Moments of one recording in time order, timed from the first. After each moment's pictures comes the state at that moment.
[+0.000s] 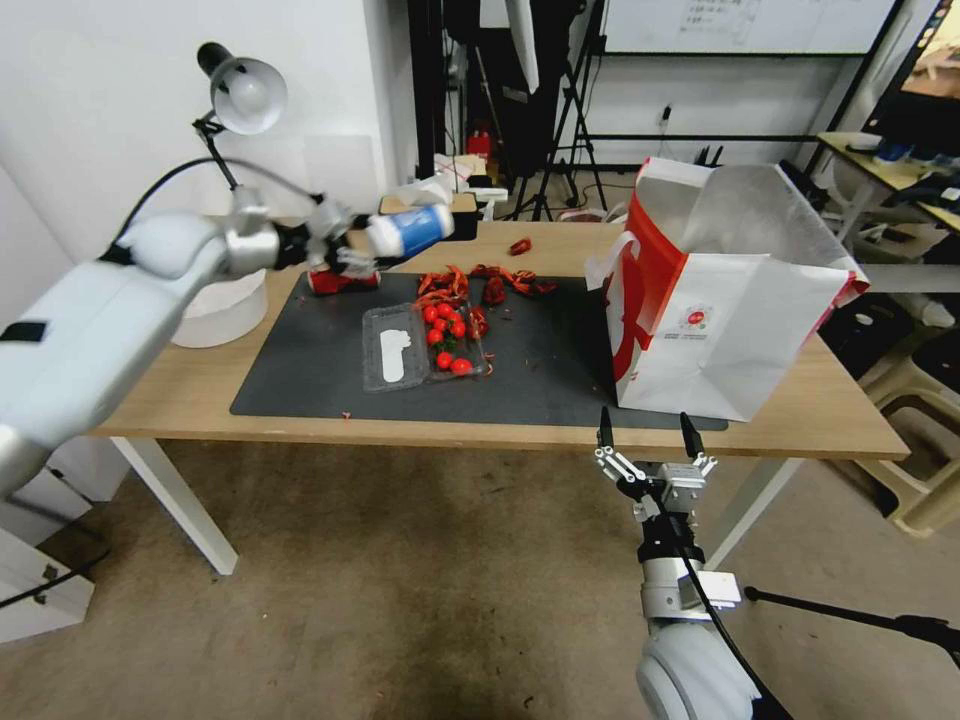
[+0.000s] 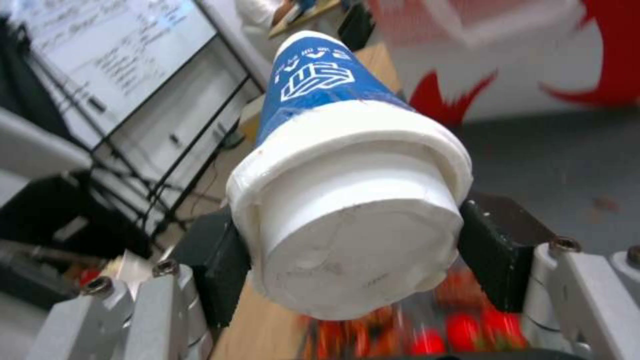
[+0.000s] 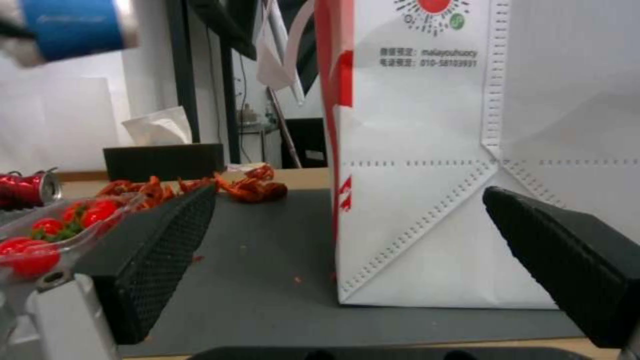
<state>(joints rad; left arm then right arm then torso) -0.09 -0.88 0.41 -1.15 -0.58 0.04 0.84 -1.53 1.27 0.28 2.01 0.09 0.32 0.40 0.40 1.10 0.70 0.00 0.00</state>
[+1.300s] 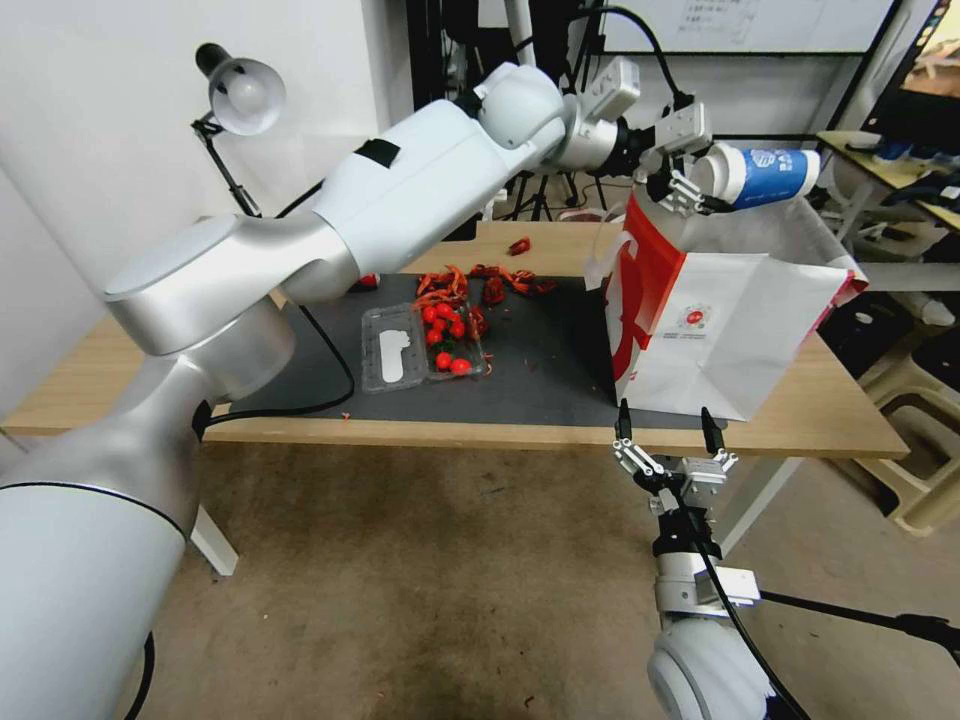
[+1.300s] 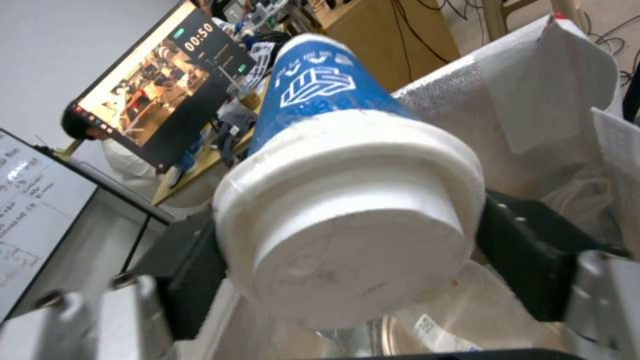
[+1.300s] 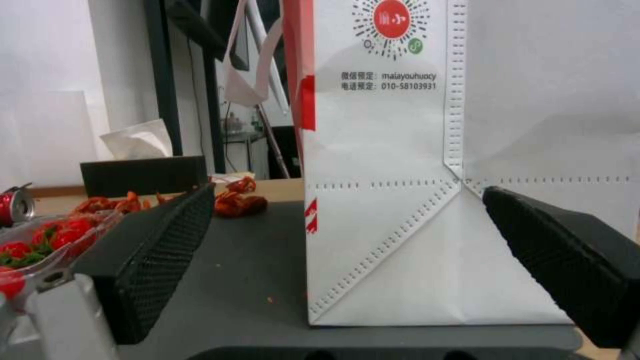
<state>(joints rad) -0.47 -1.36 0.67 -0.94 -0.70 0.06 0.81 -1.53 1.27 0.30 2.02 0.10 0.31 0.40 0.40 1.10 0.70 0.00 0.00</state>
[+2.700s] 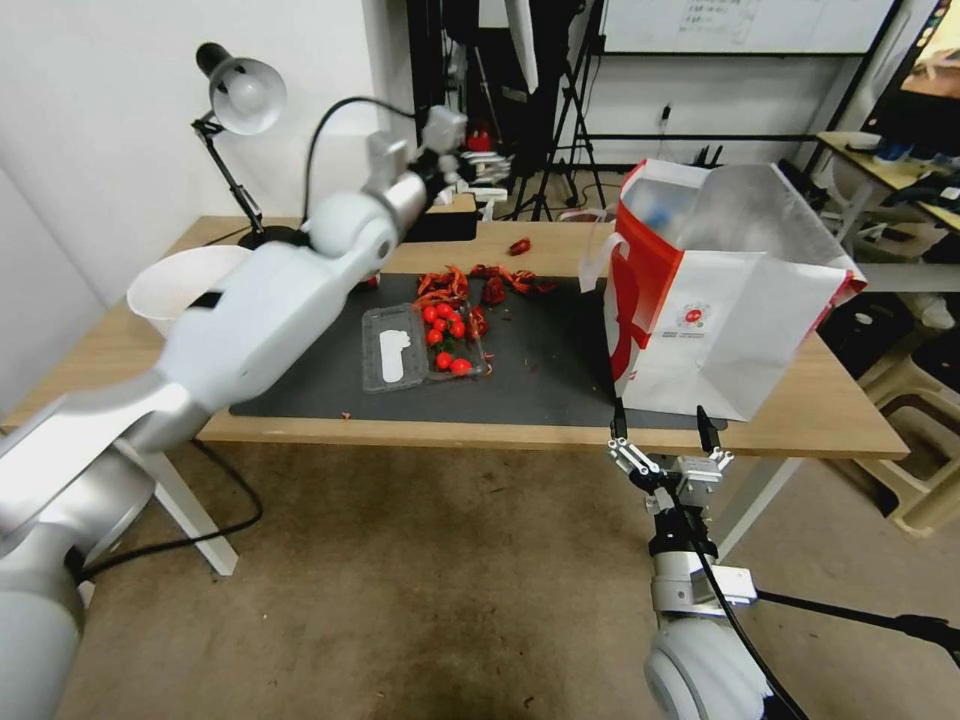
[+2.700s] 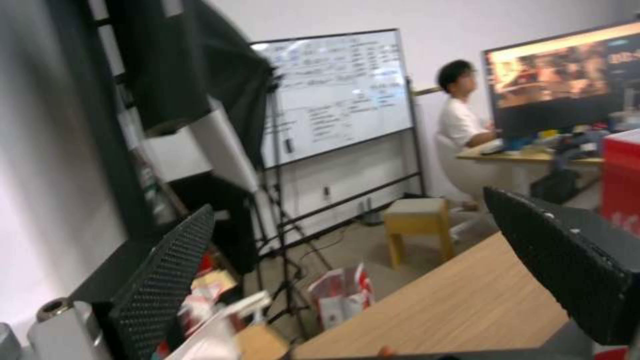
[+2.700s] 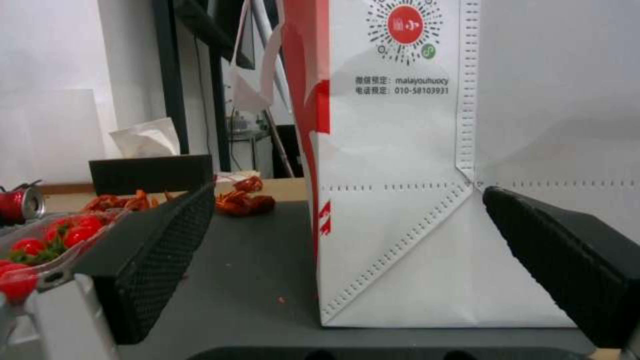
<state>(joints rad) 0.06 -1.02 0.32 -1.34 -0.86 0.07 0.03 -1.53 1.27 0.30 2.04 0.10 0.30 0.41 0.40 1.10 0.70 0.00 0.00</state>
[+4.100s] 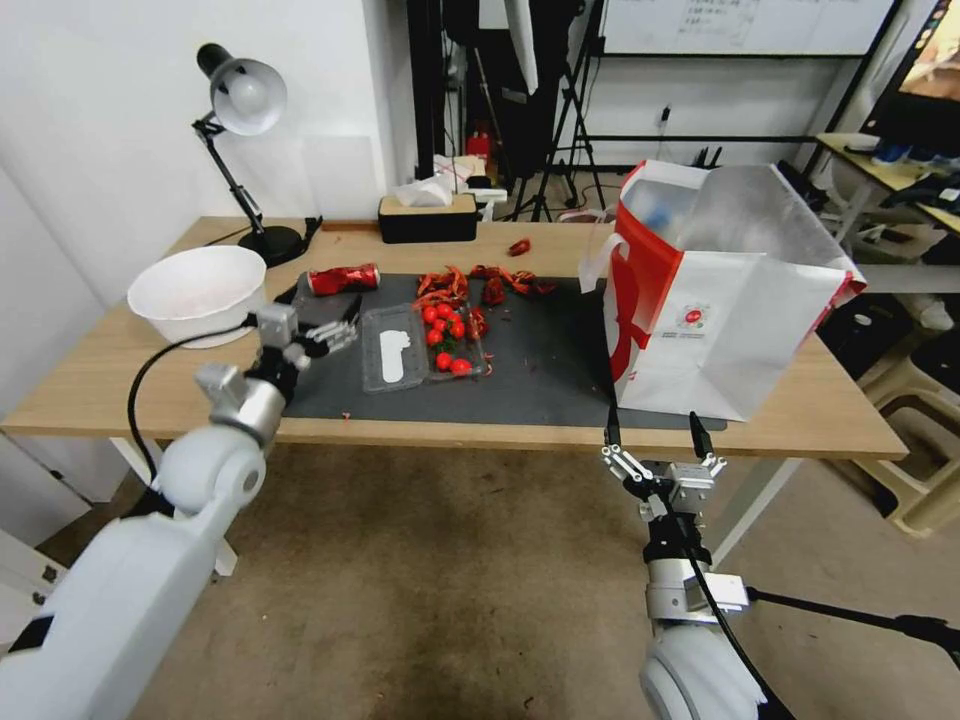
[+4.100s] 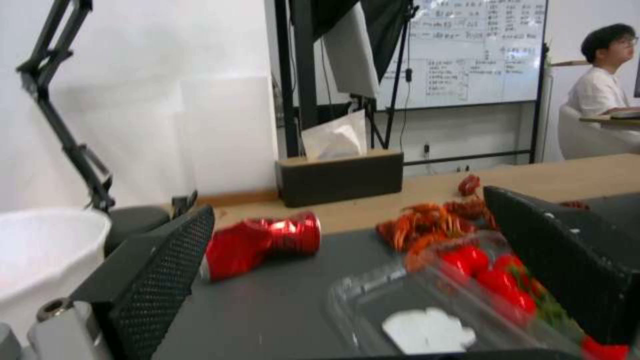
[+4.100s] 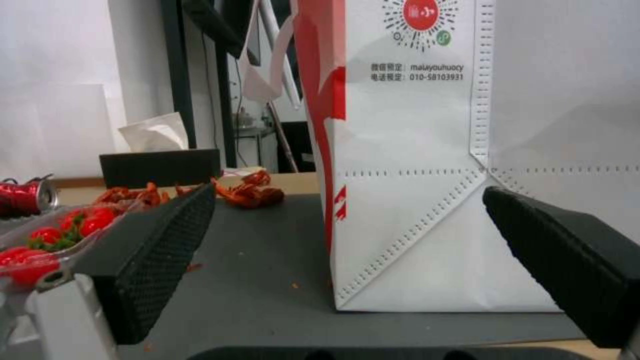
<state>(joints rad) 0.79 -0.90 -0.22 -1.73 -0.70 0.04 -0.03 -1.54 1.28 0.29 2.03 0.09 0.31 0.41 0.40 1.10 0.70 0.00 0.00</state>
